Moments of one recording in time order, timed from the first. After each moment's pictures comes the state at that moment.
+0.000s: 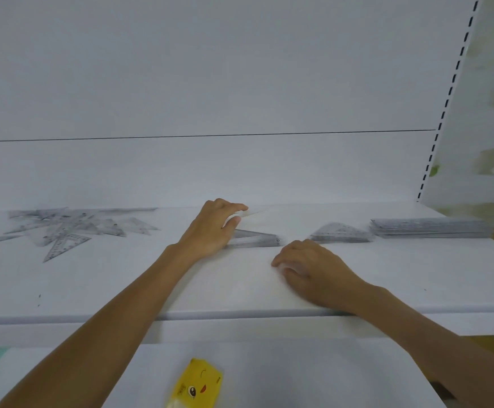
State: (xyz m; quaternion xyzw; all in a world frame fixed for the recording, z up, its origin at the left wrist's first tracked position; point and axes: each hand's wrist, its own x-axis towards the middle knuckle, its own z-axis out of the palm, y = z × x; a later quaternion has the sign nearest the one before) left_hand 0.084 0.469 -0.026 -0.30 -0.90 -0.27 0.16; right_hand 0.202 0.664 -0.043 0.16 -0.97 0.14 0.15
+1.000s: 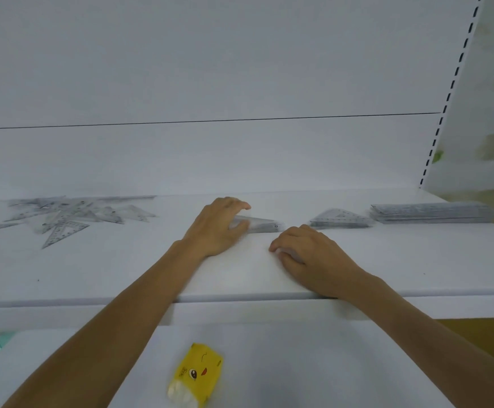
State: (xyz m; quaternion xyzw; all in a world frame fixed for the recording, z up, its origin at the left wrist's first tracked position) left_hand 0.087 0.477 -0.044 -0.32 -0.91 -0.20 0.18; right_hand 0.203 0.661 -0.046 0.17 -0.96 0.13 0.16
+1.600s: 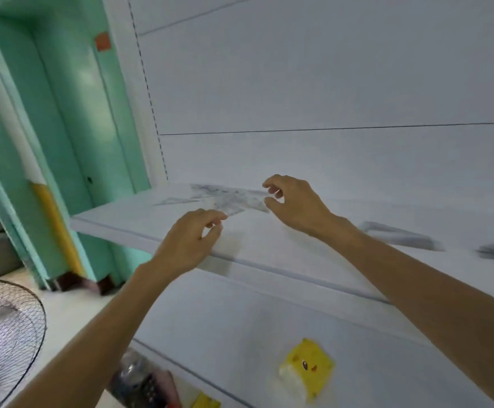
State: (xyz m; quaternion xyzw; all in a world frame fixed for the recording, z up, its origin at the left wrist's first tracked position) left_hand 0.224 0.253 -0.017 -0.06 -0.94 -0.22 0.27; right_hand 0.140 0.449 0.017 0.32 -0.87 0.32 0.18
